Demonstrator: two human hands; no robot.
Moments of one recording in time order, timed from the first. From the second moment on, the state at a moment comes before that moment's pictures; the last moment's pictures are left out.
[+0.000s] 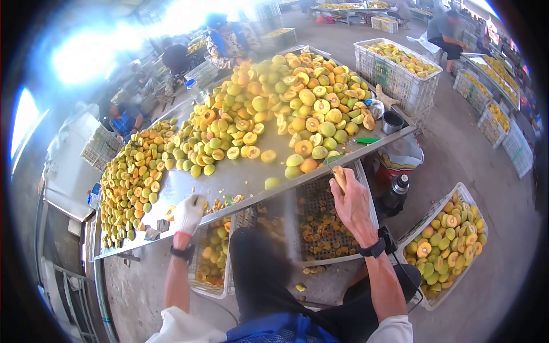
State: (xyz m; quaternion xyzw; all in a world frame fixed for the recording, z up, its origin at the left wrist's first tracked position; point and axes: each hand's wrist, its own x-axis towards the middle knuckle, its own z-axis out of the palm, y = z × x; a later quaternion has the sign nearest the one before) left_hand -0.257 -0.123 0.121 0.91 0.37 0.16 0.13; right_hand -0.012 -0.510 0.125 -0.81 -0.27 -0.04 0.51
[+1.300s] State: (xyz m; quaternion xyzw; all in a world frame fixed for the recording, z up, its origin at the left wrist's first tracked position) left_hand 0.169 -0.161 0.014 0.98 0.11 0.11 0.07; right_hand 0.024 -0.546 0.127 -0.82 -0.24 -0.04 0.52
